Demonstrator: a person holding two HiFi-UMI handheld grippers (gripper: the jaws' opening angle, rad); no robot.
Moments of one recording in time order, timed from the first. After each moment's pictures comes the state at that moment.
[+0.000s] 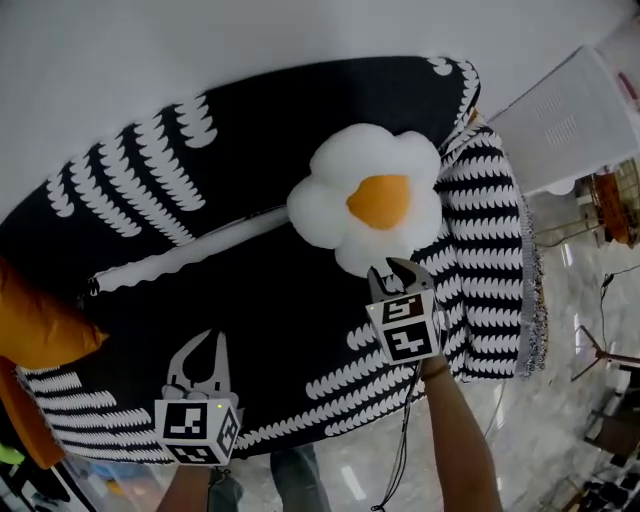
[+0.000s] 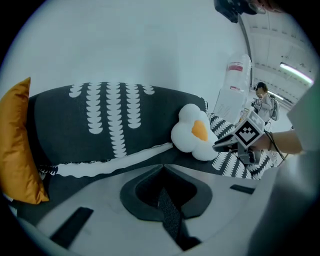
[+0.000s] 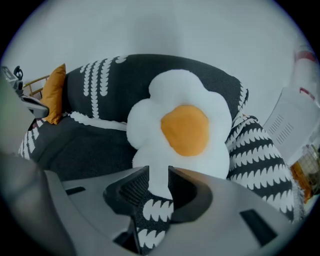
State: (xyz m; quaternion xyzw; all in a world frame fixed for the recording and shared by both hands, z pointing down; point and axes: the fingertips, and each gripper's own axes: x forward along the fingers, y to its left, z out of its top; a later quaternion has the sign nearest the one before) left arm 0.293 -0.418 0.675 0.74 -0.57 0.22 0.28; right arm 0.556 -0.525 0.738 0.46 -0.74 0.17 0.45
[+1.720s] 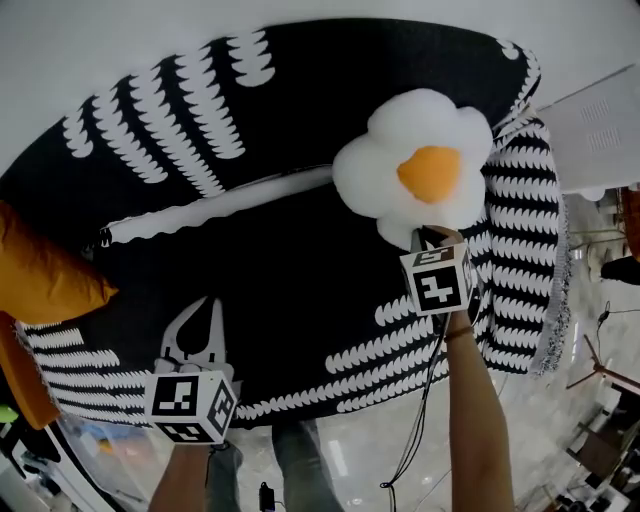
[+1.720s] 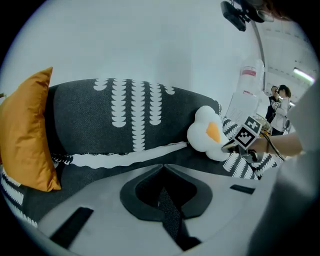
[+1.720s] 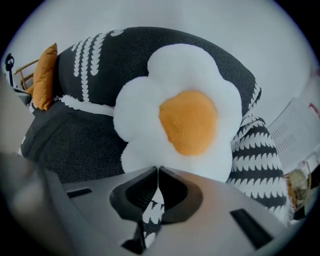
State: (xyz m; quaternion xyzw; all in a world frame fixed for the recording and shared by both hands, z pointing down) left arm 0.242 -0.400 0.683 0.69 -0.62 0.21 0.31; right arm 0.559 -0.544 0.769 0.44 -0.70 0.17 0.54
